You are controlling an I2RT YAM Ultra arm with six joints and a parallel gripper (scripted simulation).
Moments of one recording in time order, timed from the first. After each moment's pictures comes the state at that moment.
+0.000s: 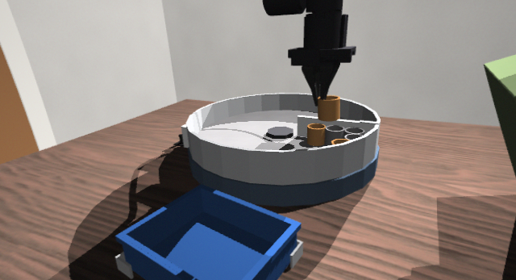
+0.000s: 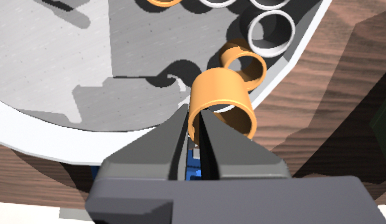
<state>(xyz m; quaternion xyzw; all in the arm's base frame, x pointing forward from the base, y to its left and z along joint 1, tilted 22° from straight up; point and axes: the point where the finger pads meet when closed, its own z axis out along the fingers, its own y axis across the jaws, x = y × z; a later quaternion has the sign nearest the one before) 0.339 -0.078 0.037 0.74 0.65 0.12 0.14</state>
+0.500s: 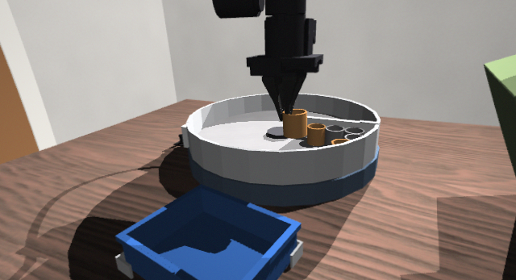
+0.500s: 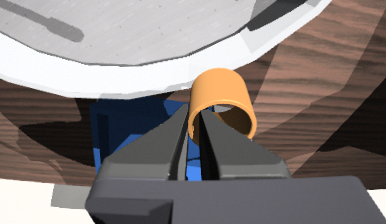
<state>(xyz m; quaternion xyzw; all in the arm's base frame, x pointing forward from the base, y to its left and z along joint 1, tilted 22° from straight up) 0.383 0.008 0.044 0.73 0.66 0.13 0.14</state>
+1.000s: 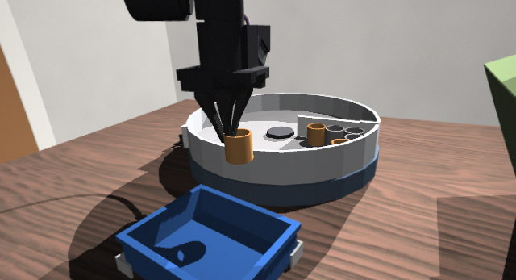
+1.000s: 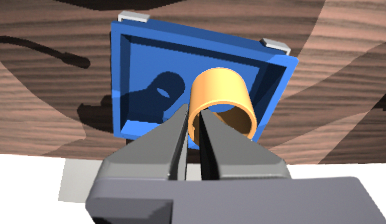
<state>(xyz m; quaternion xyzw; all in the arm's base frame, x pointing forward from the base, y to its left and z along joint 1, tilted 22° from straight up) 0.441 0.104 0.056 0.73 0.65 0.13 0.14</state>
